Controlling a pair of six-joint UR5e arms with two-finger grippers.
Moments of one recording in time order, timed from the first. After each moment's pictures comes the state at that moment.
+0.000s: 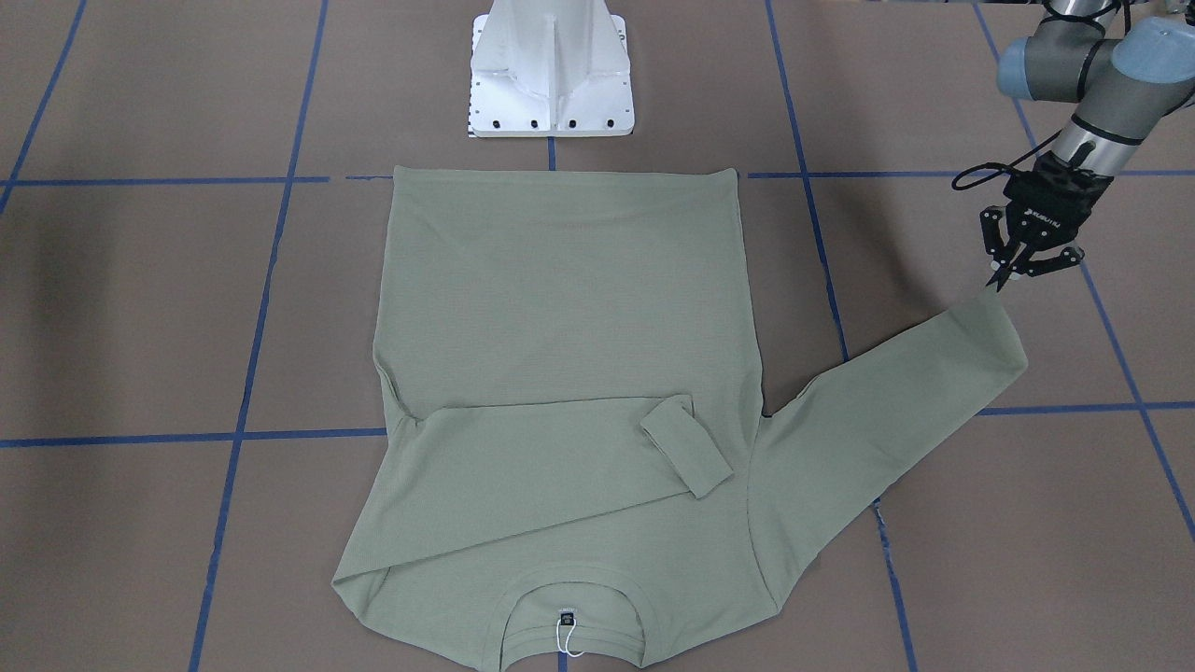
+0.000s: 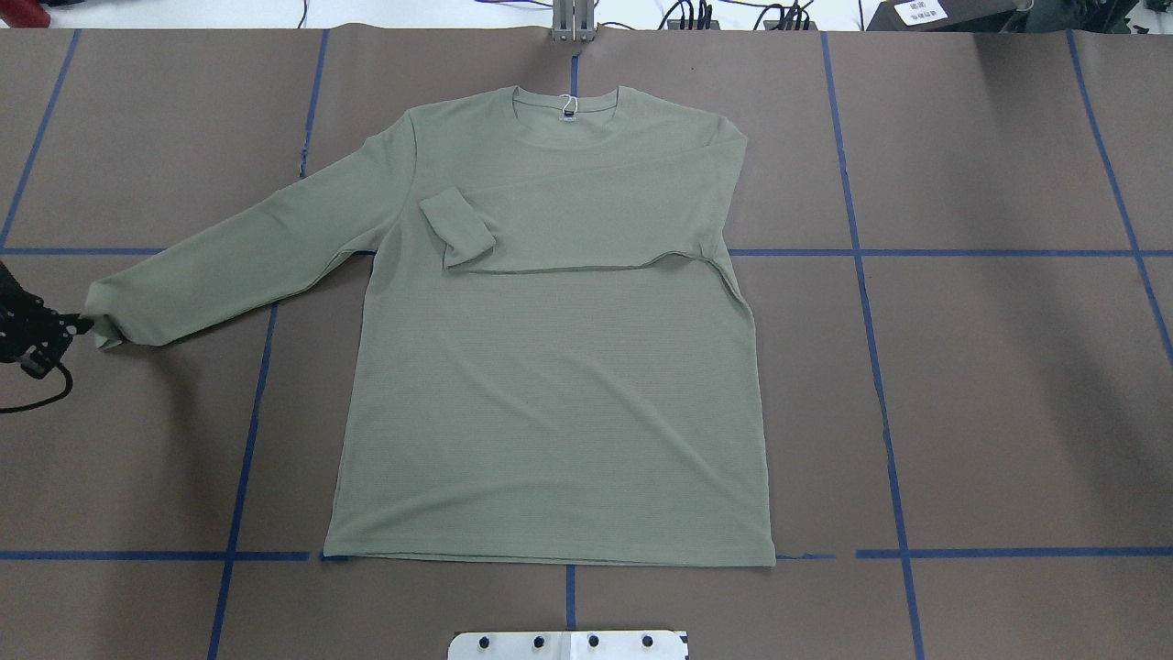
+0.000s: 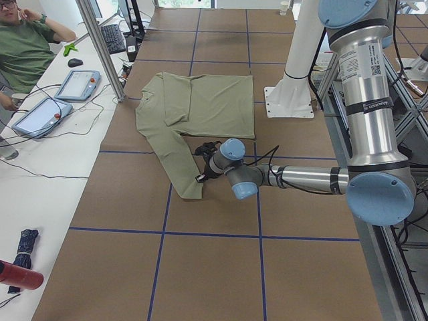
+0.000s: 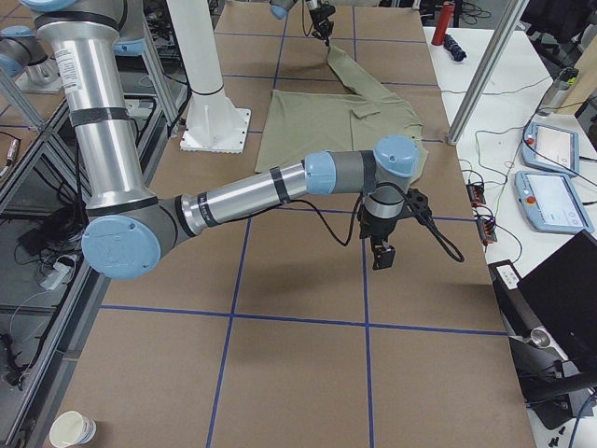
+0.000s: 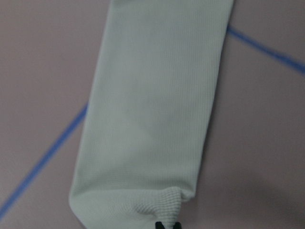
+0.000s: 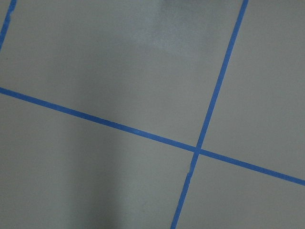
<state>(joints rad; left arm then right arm) -0.91 -1.38 -1.72 -2.63 -1.90 -0.16 1.51 -1.38 1.73 -1.85 2.26 -0.19</state>
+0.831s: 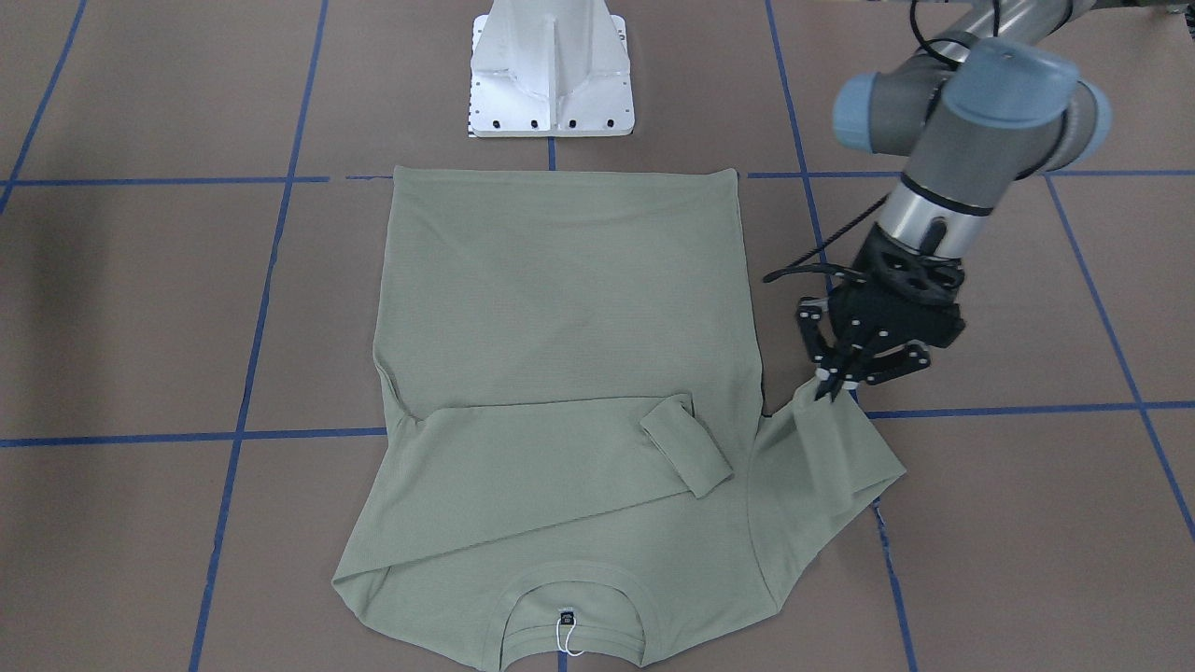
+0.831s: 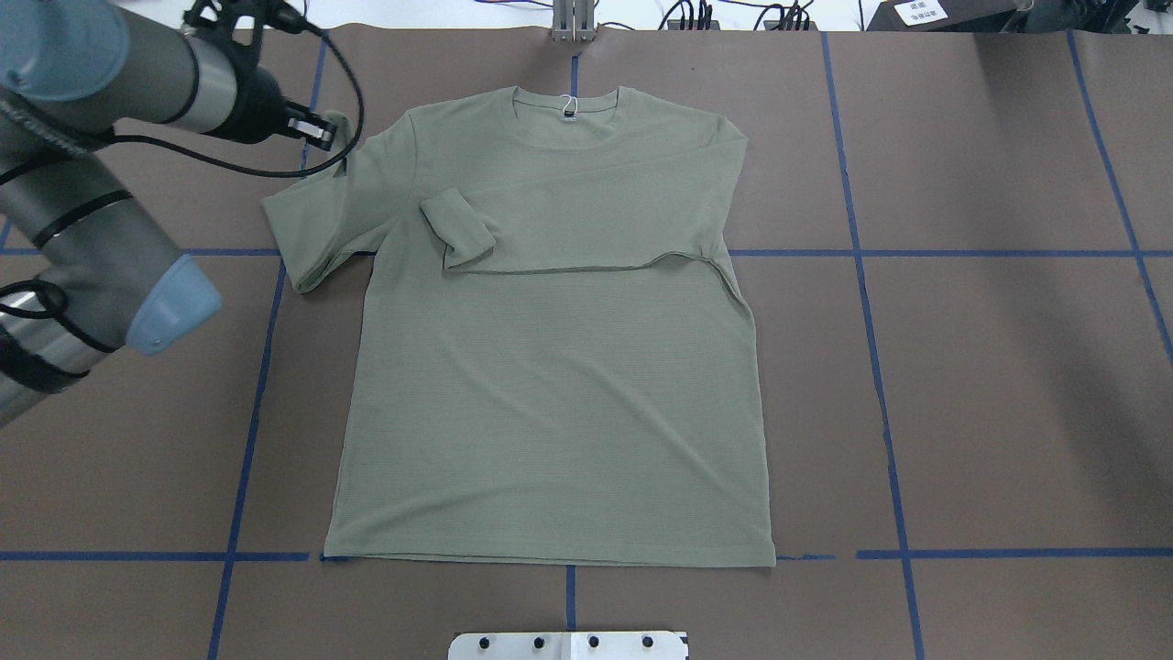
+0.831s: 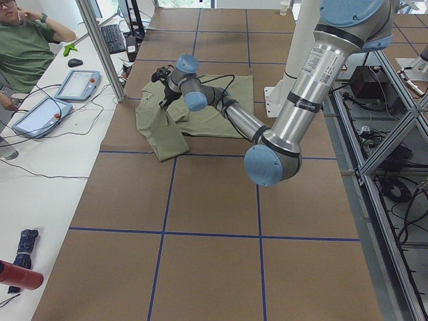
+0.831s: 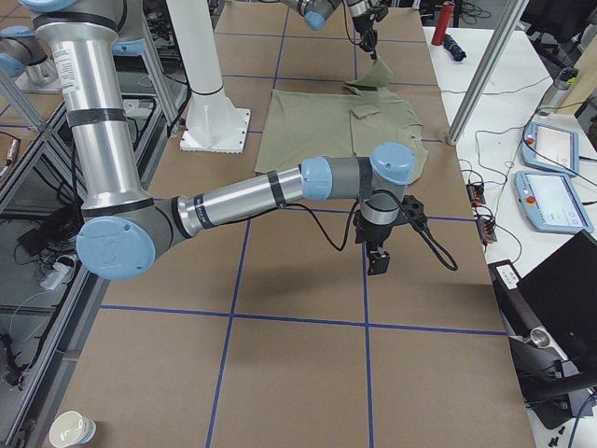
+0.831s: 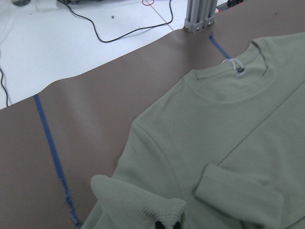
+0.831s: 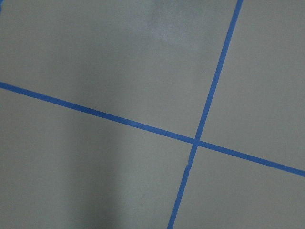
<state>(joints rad) -0.87 -2.16 -1.65 -1.97 -1.86 -0.66 1.51 -1.40 1.73 -1.85 2.26 -0.19</state>
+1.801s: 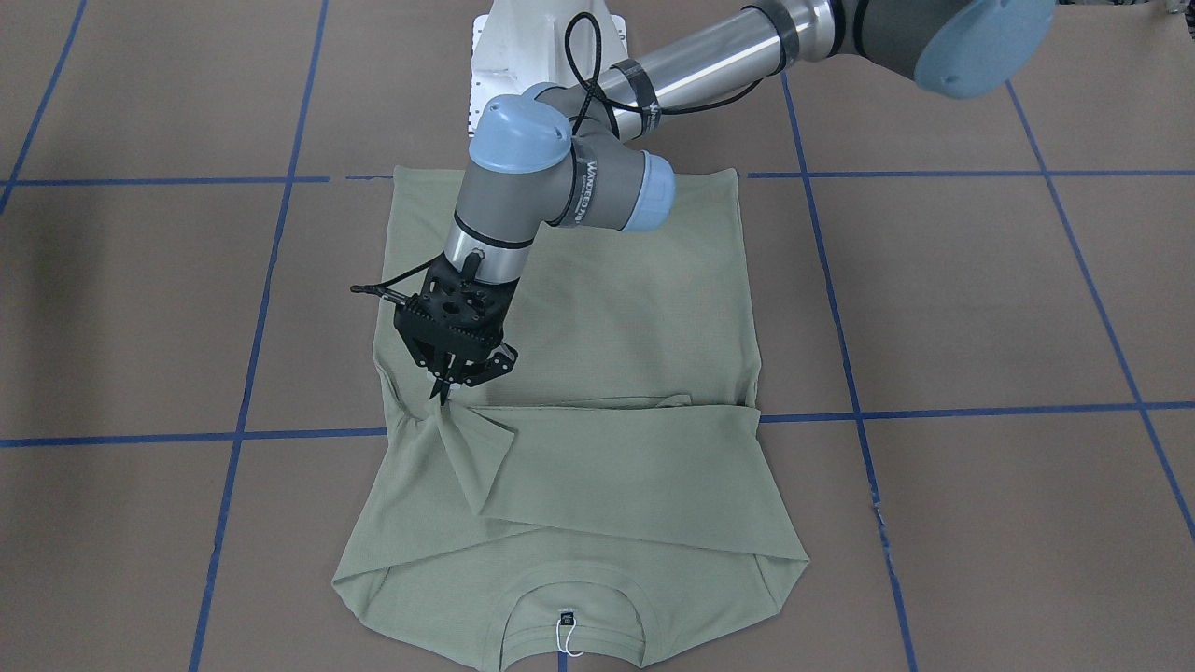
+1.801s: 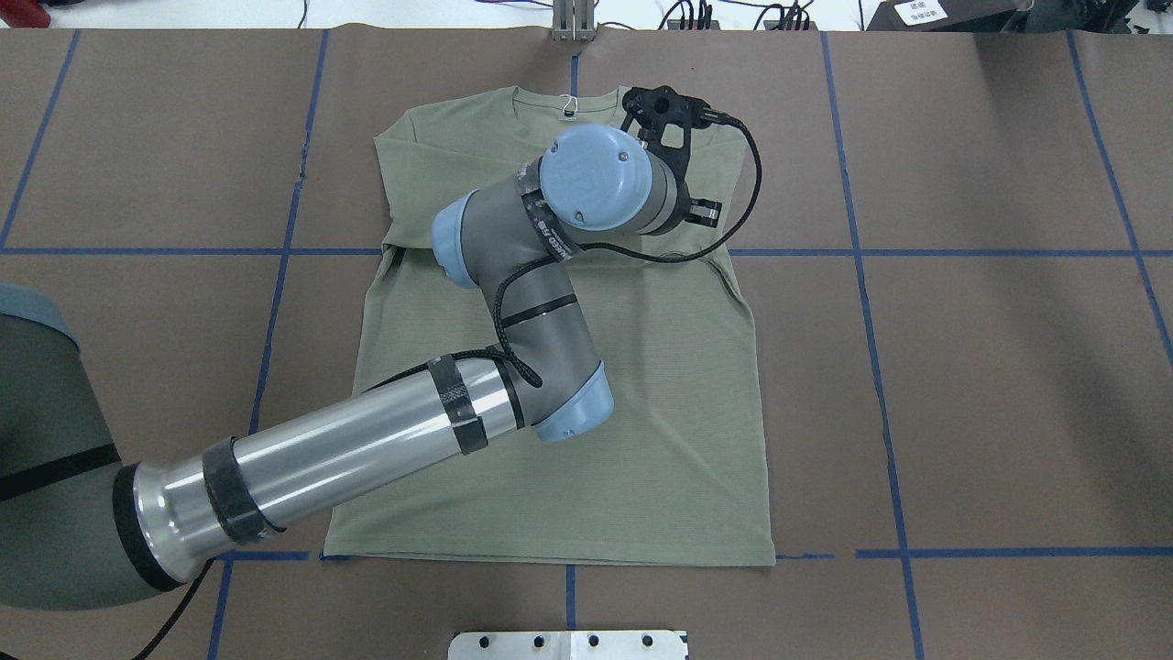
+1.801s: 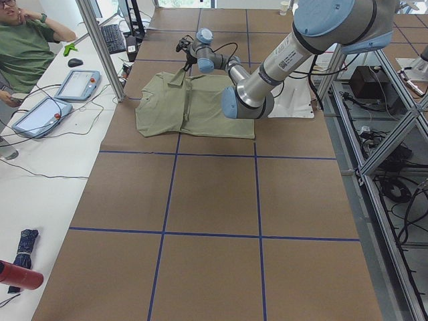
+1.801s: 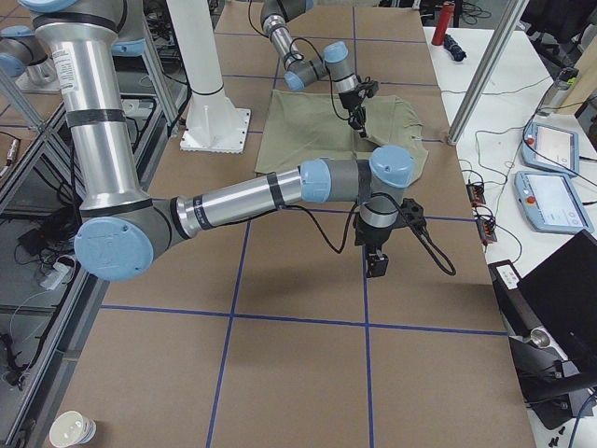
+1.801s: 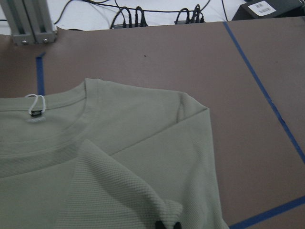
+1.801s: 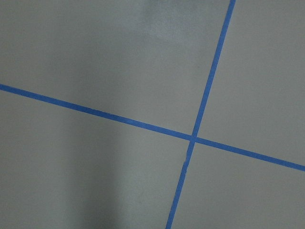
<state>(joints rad) -0.52 -2.67 -1.07 -2.22 -1.62 -0.94 1.52 -1.40 1.73 -1.85 2.26 -0.18</state>
